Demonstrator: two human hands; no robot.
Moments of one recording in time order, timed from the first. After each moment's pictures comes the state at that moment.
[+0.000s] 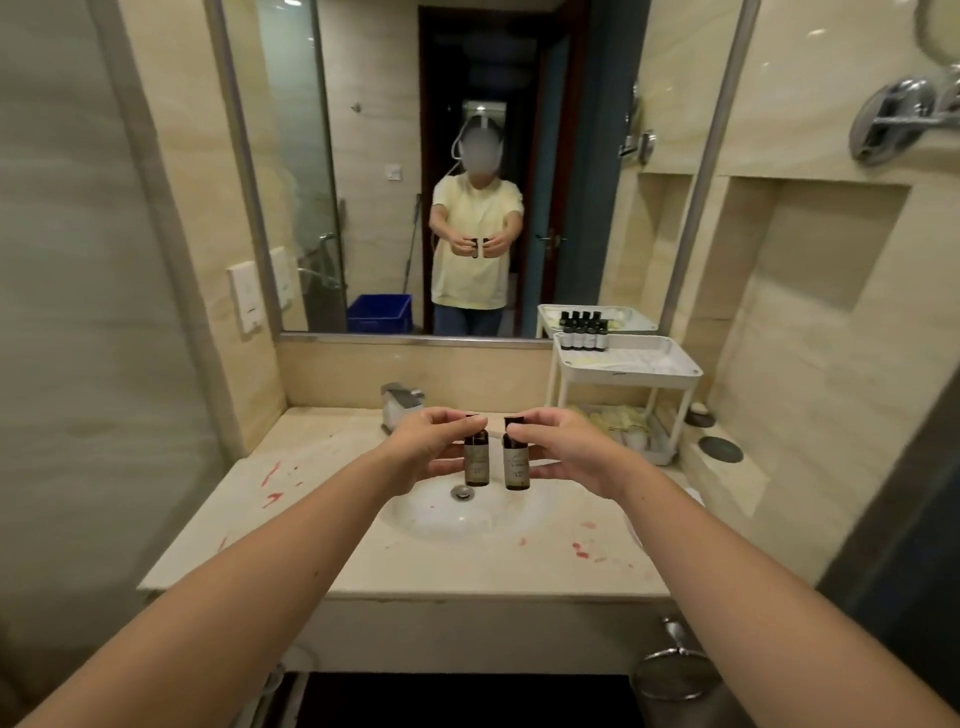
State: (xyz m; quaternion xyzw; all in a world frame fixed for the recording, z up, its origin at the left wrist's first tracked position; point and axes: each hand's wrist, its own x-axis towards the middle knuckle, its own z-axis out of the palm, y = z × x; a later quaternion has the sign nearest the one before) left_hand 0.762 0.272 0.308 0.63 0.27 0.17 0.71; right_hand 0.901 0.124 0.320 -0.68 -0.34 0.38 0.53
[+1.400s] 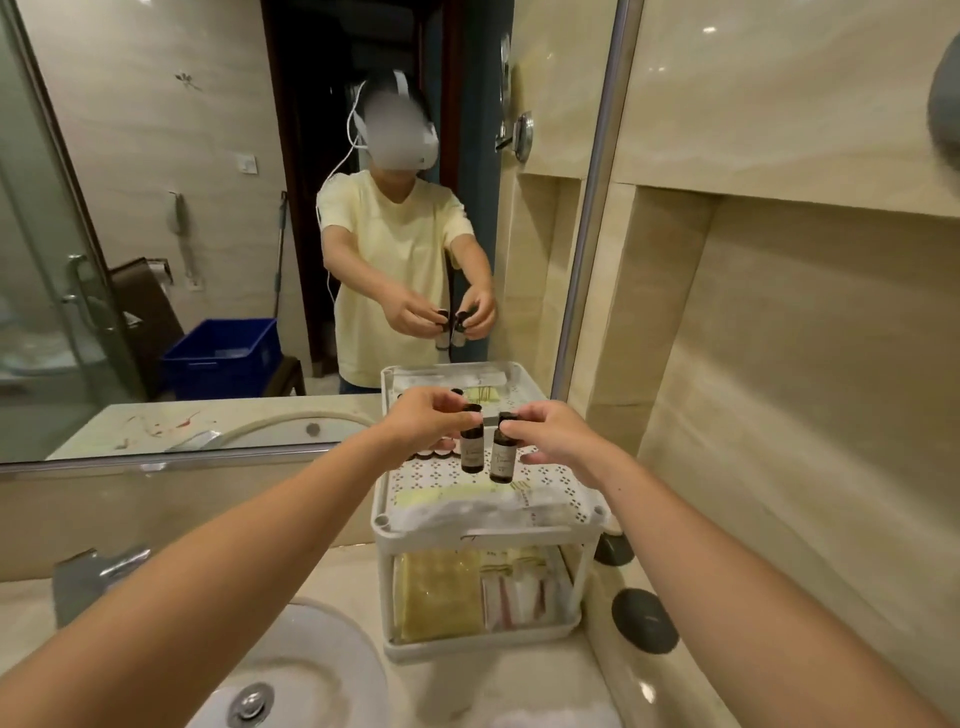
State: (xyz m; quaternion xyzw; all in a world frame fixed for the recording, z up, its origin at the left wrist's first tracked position) left_hand 1.272 0.379 0.340 0.79 0.21 0.12 0.56; right_hand 1.380 0.221 0.340 -0.78 -0.28 0.26 0.50
